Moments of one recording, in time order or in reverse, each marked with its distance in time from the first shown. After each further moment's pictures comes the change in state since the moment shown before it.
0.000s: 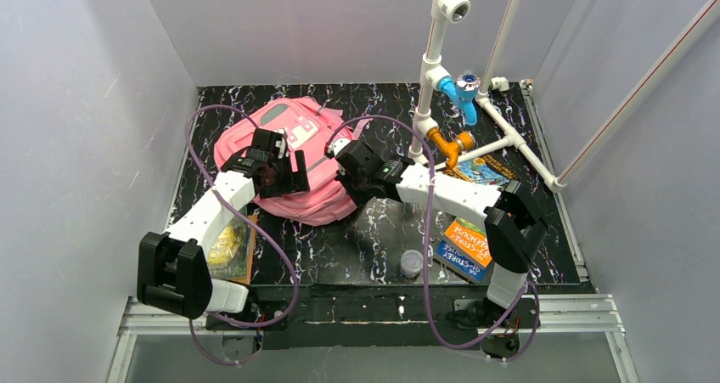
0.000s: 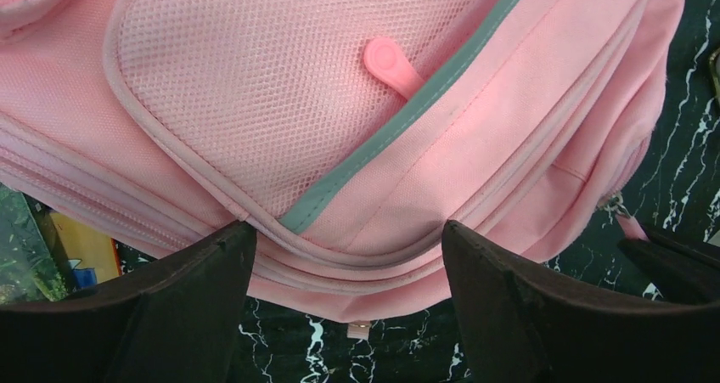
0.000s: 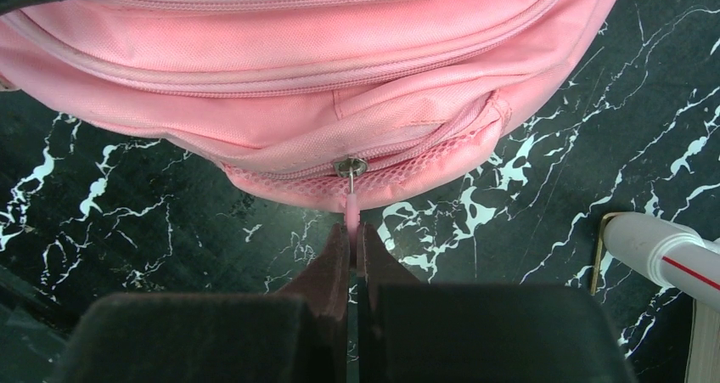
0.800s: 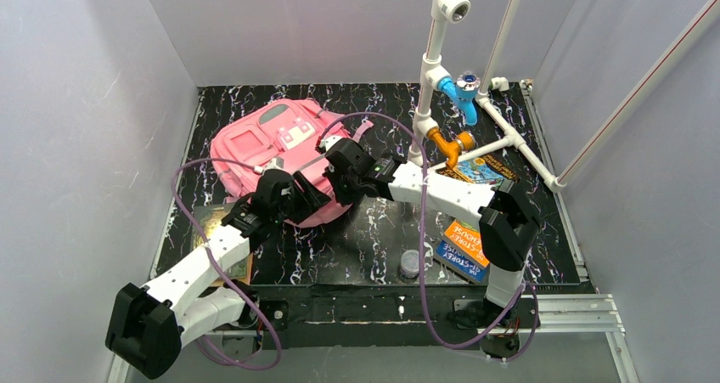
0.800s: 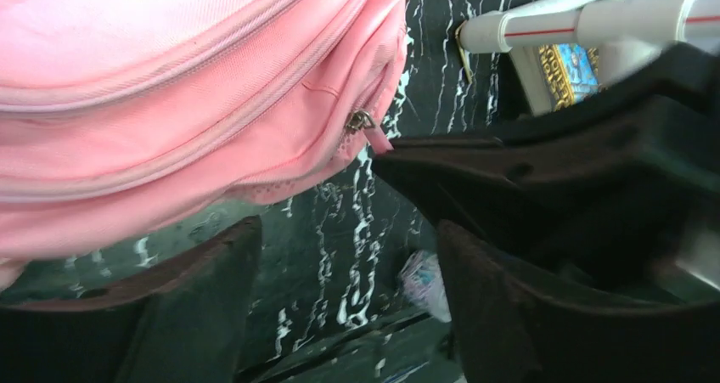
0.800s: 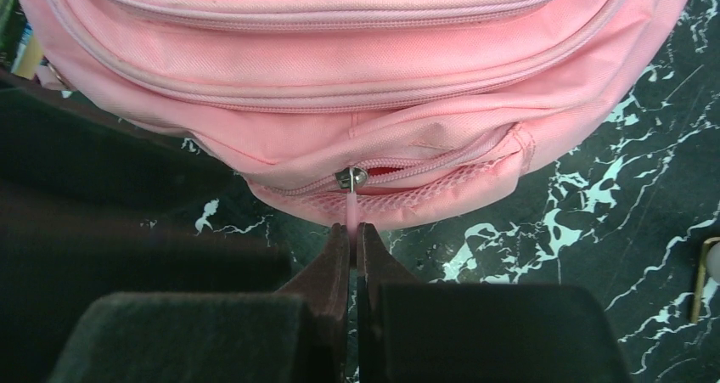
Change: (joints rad) left arm -0.240 -0.363 -0.336 0.301 0.027 -0.550; right arm 0.042 0.043 0.089 -0.005 -0.058 0.134
